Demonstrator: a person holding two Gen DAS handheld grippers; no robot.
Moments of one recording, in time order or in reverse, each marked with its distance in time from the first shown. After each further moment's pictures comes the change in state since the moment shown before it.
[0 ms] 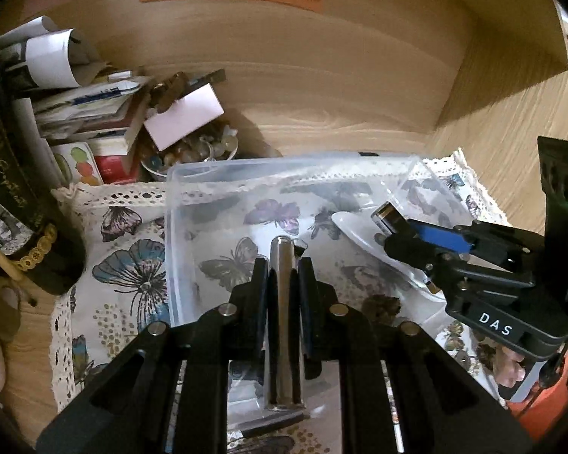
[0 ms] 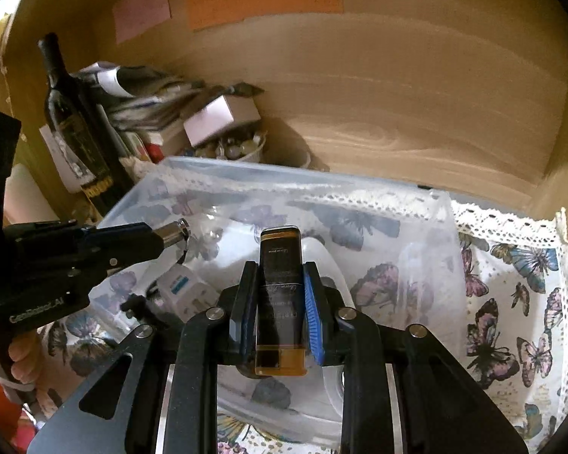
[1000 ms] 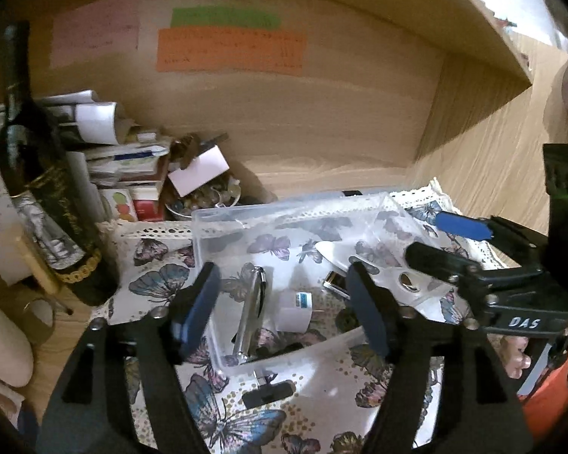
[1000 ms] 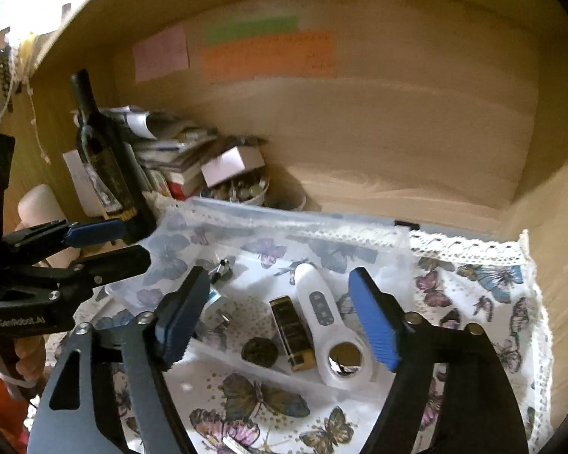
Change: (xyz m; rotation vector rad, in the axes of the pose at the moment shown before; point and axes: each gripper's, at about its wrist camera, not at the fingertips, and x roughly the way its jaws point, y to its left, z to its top) left arm -0.077 -0.010 0.000 0.013 -0.118 0.000; right arm -0.076 0.006 0.003 -0.015 -0.152 -0.027
